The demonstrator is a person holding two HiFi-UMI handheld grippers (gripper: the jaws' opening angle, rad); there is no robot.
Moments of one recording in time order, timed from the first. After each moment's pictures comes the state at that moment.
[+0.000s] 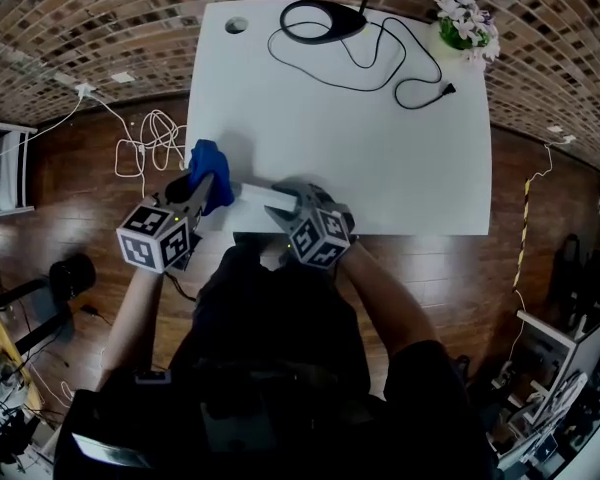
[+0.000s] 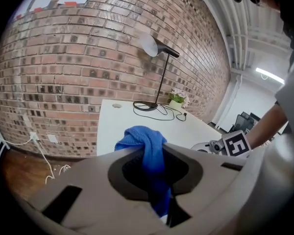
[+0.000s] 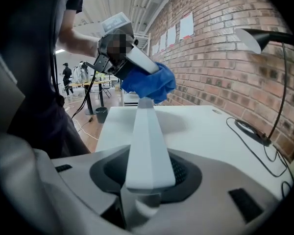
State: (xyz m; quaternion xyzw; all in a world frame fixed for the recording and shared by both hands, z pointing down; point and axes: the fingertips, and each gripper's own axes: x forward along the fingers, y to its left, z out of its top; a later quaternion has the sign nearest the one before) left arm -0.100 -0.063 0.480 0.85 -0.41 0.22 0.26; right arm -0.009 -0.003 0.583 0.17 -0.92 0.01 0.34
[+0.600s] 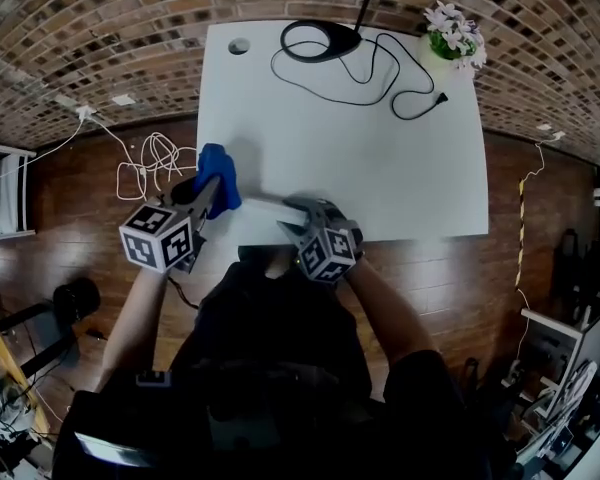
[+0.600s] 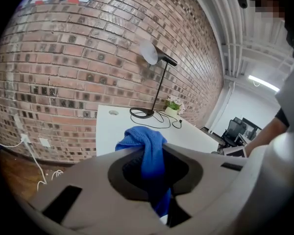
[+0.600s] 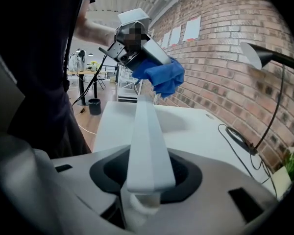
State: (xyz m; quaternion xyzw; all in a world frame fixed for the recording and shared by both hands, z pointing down) left arm -0.109 -0.082 0.456 0.87 -0.38 0.18 0.26; right arm -0.006 0.000 0.583 0.21 -0.90 -0.05 0.37
